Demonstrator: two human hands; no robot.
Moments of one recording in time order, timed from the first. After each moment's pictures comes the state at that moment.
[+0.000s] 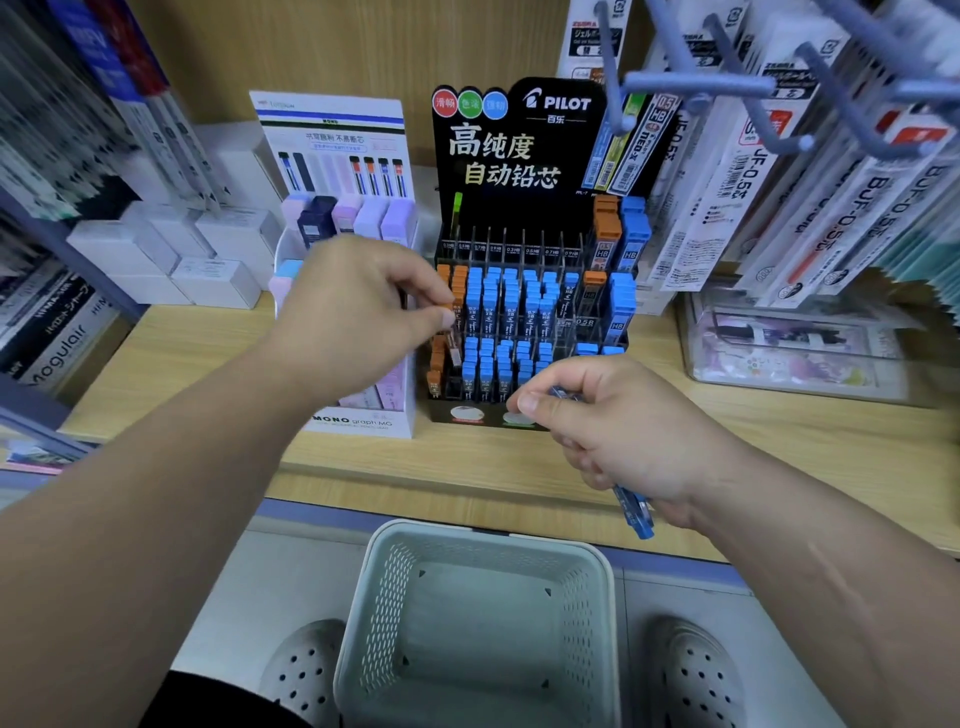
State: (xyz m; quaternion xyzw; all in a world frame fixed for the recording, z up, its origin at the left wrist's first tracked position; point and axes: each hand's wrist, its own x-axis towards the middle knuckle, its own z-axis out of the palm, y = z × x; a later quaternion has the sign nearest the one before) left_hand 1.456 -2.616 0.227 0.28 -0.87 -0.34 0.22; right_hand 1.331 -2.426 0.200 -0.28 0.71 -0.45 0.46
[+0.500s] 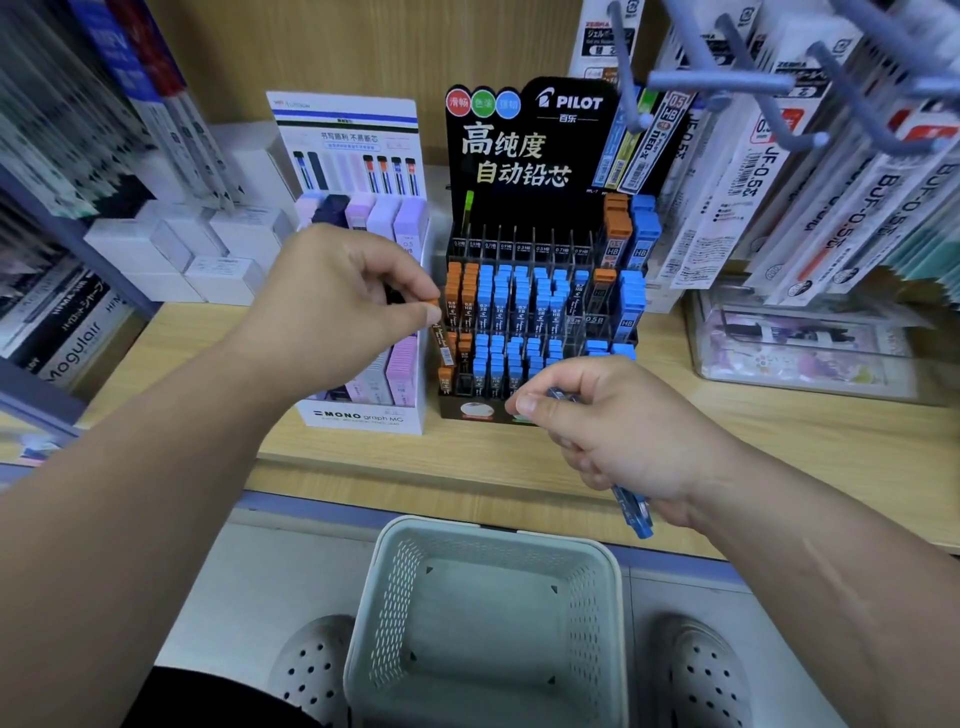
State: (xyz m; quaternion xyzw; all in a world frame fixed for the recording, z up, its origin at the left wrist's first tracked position) left_hand 1.477 -2.626 0.236 0.27 -0.86 -0.36 0.22; right_hand 1.338 -2.431 0.196 -0.28 0.70 -0.45 0.47
